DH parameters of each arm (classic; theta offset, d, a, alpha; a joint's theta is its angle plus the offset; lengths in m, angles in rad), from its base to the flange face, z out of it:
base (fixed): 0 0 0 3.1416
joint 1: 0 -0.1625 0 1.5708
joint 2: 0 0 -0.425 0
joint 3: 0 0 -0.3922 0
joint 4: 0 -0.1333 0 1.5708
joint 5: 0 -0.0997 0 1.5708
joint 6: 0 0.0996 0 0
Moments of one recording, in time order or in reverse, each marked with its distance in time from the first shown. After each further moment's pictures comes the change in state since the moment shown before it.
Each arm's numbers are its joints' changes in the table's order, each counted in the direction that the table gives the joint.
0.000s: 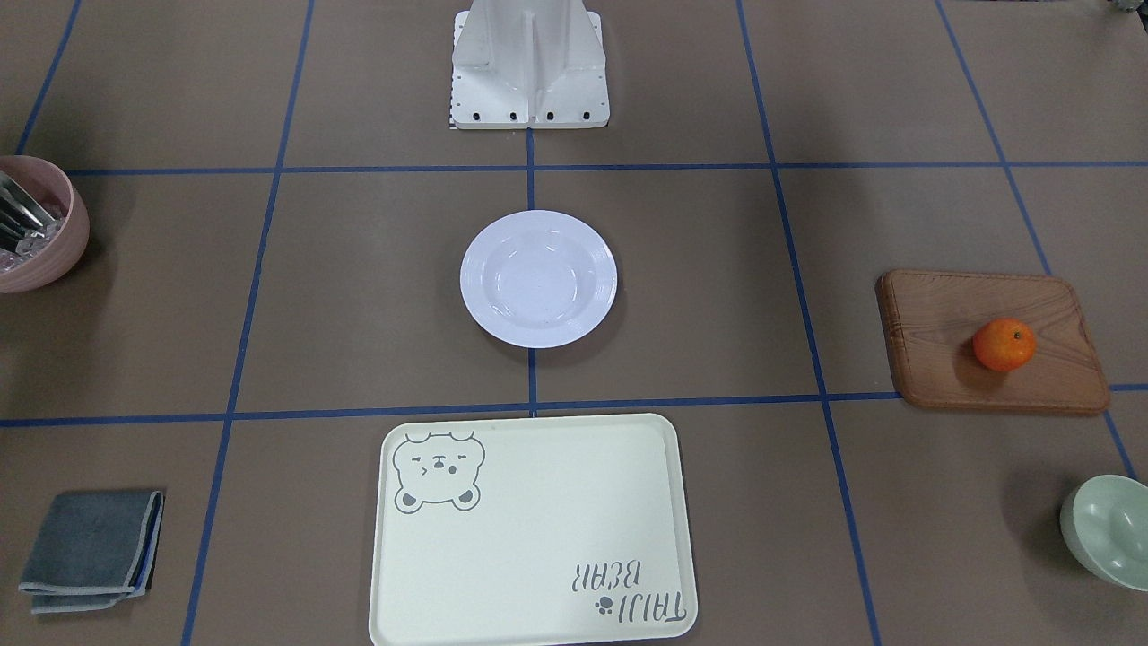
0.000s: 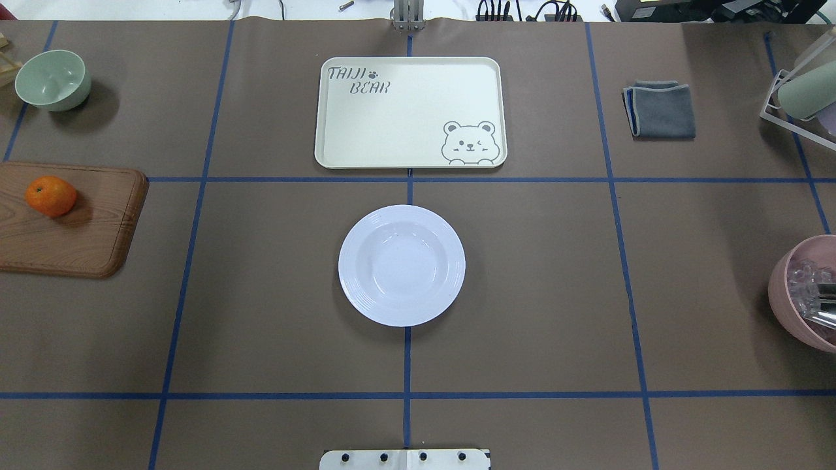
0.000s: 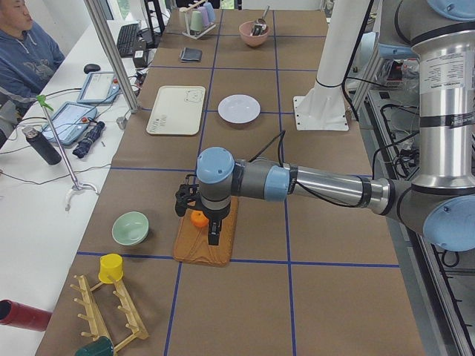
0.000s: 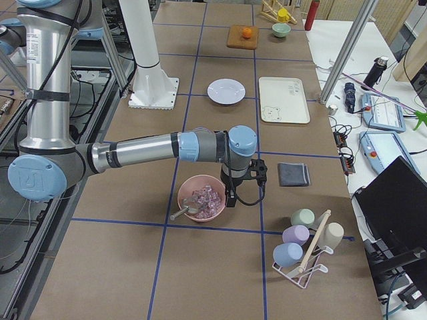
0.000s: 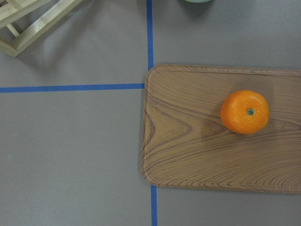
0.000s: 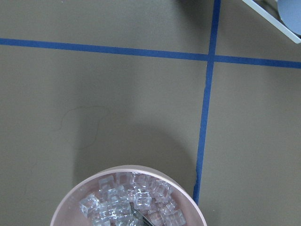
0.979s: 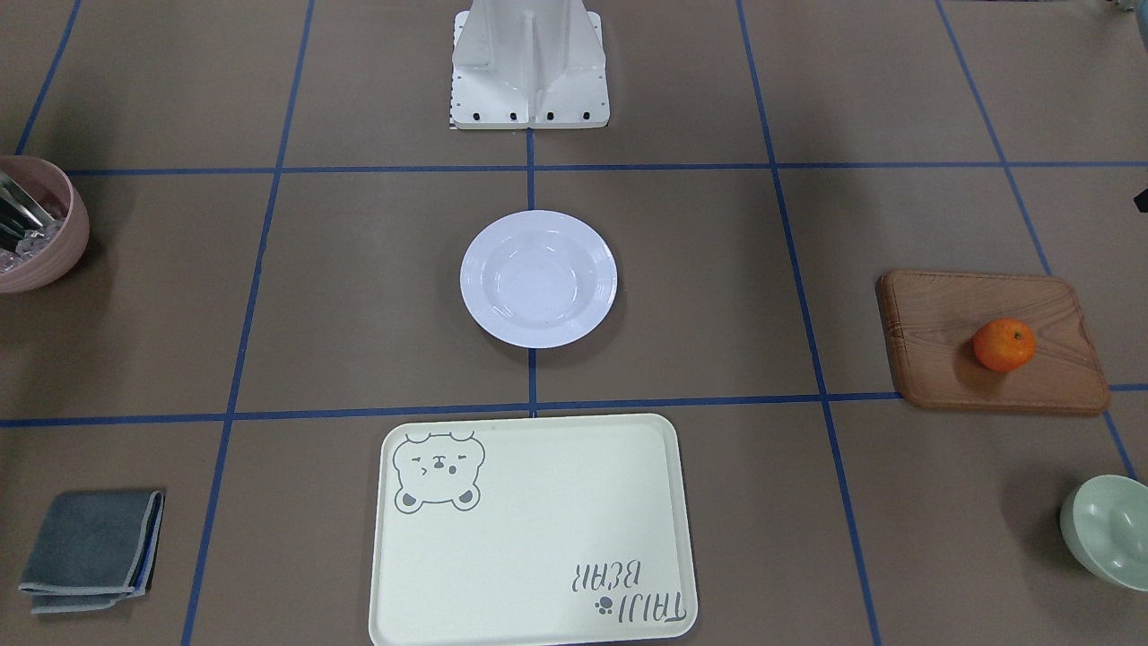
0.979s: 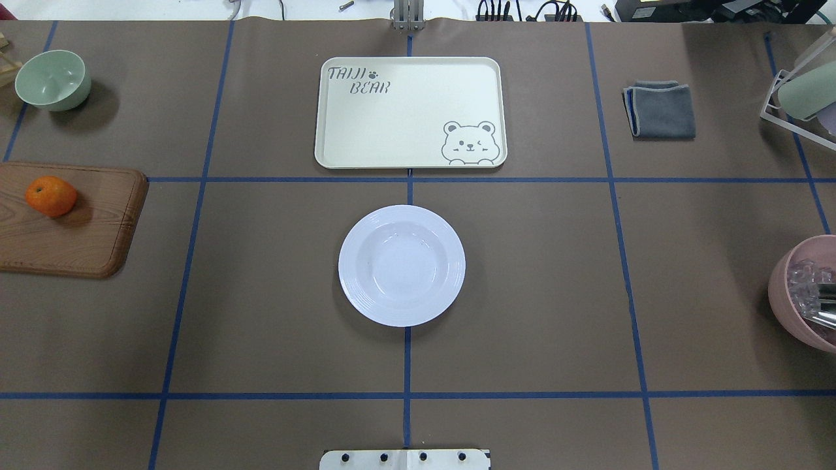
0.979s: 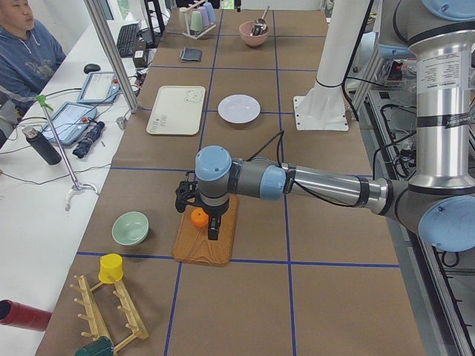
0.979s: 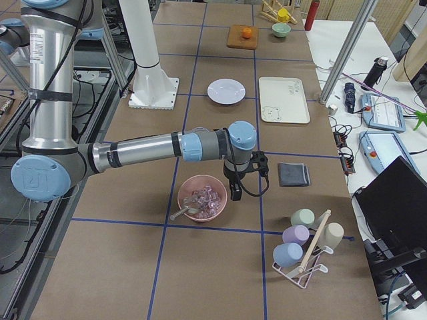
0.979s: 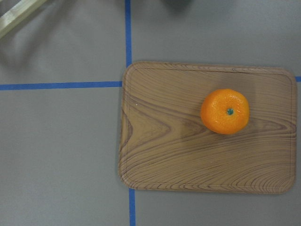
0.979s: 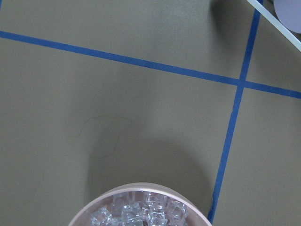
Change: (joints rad) left arm -0.080 0.014 -0.036 0.088 0.023 -0.068; right arm 0.061 0.006 0.002 -0.131 -0.004 -0.002
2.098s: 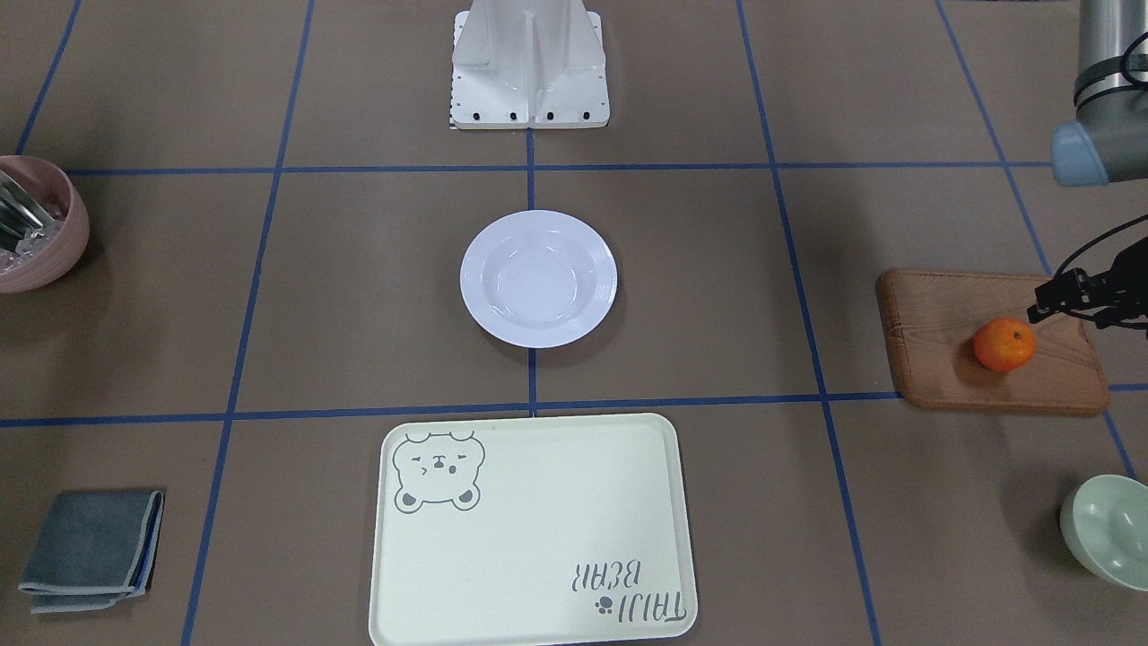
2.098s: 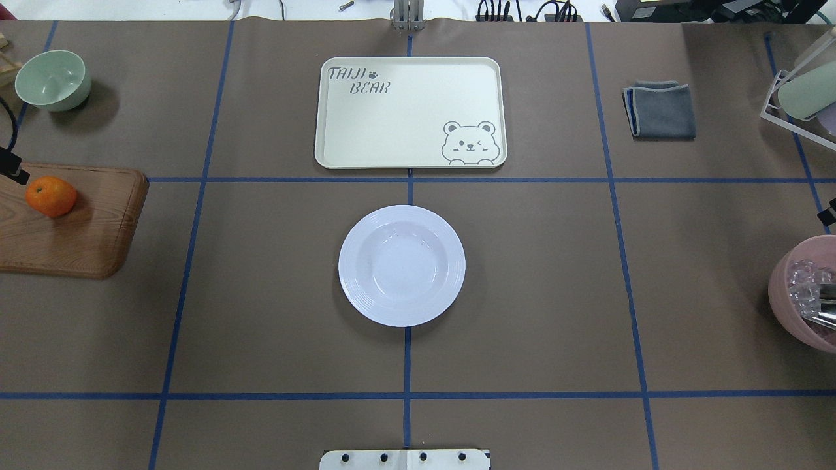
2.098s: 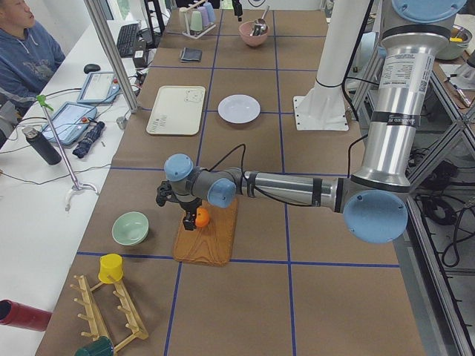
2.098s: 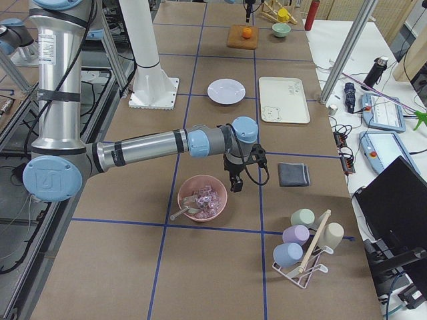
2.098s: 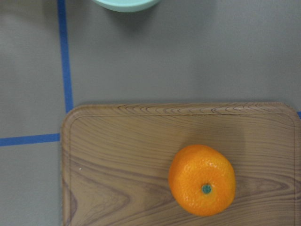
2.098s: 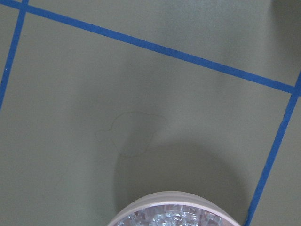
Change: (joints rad) left arm -0.235 0.238 -0.345 0.247 -0.041 -0.209; right arm 0.103 -0.021 -0.005 -0.012 -0.006 0.006
